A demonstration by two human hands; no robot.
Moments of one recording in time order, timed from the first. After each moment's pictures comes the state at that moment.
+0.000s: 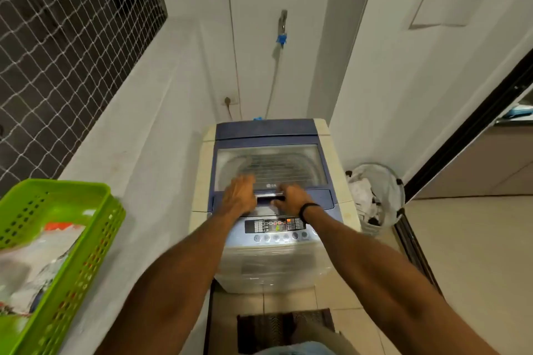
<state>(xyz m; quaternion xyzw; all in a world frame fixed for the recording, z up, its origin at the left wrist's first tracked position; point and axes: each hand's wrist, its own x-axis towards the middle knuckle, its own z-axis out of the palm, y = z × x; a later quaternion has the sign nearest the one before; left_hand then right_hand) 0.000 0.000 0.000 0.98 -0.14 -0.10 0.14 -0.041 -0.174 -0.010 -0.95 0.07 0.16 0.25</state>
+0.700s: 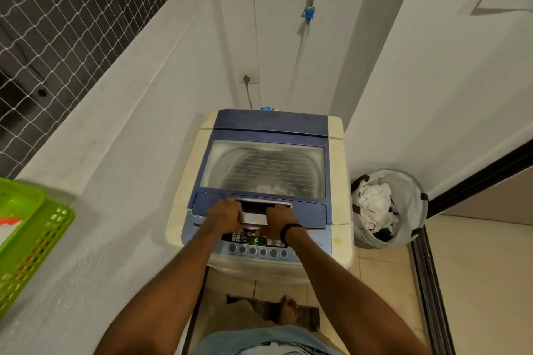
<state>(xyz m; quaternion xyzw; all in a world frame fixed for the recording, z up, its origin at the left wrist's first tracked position) 0.000 -0.025 -0.045 0.96 -0.07 -0.27 0.06 -0.015 -0.201 -0.055 -0.95 -0.08 0.27 0.11</state>
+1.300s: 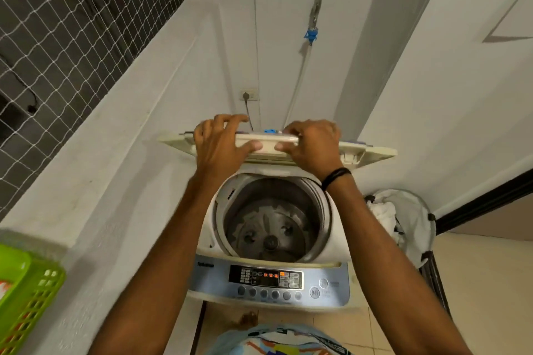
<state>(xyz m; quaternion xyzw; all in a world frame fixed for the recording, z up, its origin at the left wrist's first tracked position) 0.141 -0.025 0.123 0.98 -0.06 0.13 0.17 0.134 -0.241 0.128 -0.98 -0.05 -0.13 0.15</state>
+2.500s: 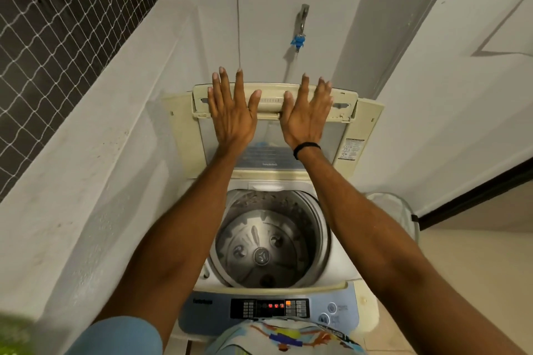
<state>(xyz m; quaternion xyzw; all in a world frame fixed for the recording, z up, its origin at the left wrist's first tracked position) 0.302 -0.064 0.092 0.95 -0.02 0.26 0.20 0.279 -0.215 0.093 -0.92 0.14 -0.30 0.20</state>
